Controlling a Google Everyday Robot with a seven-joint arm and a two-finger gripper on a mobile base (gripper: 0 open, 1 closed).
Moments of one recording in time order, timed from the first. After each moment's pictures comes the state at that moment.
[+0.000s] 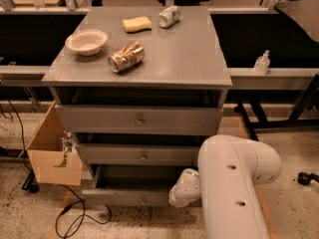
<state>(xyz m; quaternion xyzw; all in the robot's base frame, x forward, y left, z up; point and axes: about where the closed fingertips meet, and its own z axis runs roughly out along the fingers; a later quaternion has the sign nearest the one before) 0.553 -0.082 0.173 -0.98 0.15 -0.06 0.09</state>
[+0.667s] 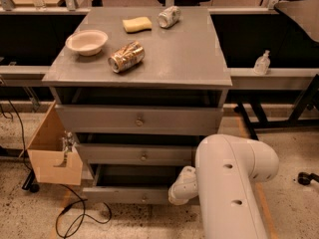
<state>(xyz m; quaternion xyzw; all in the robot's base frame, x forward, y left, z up) 0.566 -0.080 0.176 -0.98 0.16 -0.06 0.09</state>
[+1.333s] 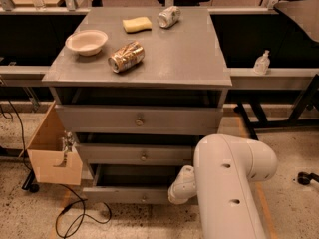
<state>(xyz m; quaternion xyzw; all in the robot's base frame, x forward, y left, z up) 0.572 -0.083 0.174 -0.98 0.15 -0.07 0.08</state>
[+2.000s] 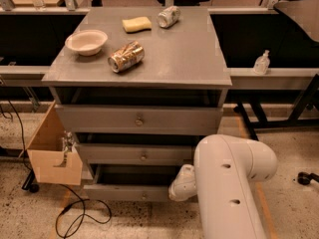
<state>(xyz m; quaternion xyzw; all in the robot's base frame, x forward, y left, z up) 0.585 -0.089 0.177 -0.98 0.15 -0.08 0.08</state>
